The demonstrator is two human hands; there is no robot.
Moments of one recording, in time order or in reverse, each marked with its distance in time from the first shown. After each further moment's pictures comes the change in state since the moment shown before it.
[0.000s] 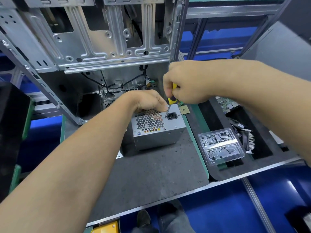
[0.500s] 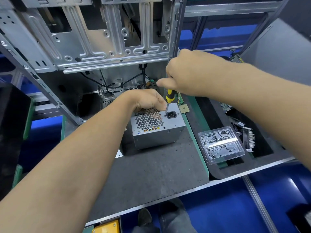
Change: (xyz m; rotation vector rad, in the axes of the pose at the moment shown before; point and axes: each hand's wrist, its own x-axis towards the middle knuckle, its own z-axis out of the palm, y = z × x) left_hand -0.004 0.003 0.001 0.015 0.001 -0.028; right_hand 0.008 0.008 0.006 -0.063 0.230 0.083
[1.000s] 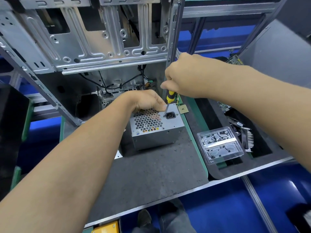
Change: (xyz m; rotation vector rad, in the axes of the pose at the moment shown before) left_hand -0.005 0.005 0.003 -0.053 -0.015 0.009; right_hand -0.001 0.004 0.006 -0.061 -0.012 -0.019
